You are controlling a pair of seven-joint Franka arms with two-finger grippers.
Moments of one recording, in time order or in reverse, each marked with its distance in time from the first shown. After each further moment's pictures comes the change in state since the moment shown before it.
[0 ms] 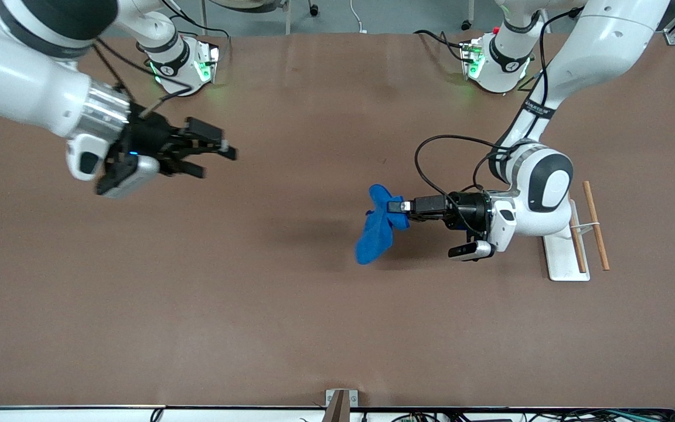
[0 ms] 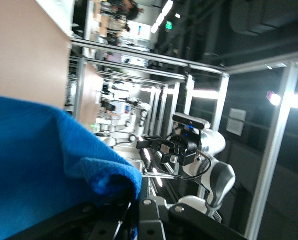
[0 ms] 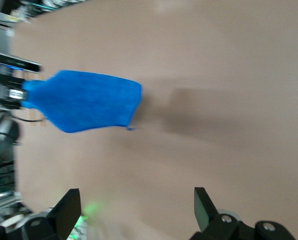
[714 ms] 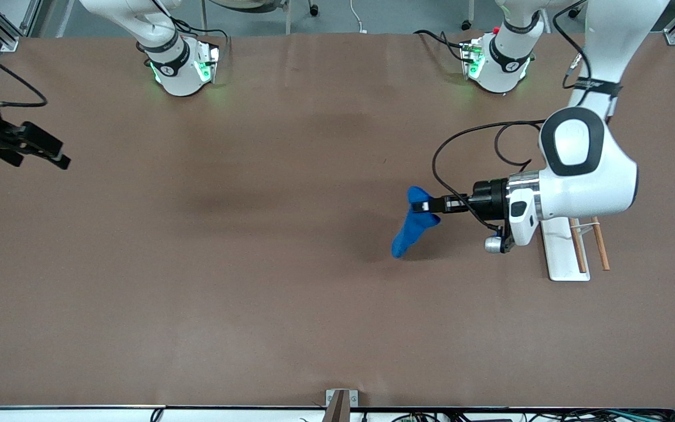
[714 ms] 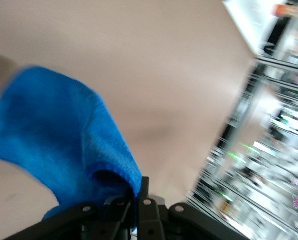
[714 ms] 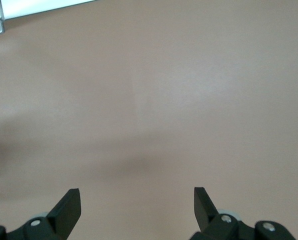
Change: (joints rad) left arm 0.014 -0.184 0.006 0.046 0.898 0.177 -0.757; right arm -0.280 -0.075 -0.004 0.073 -0.392 -0.201 0.040
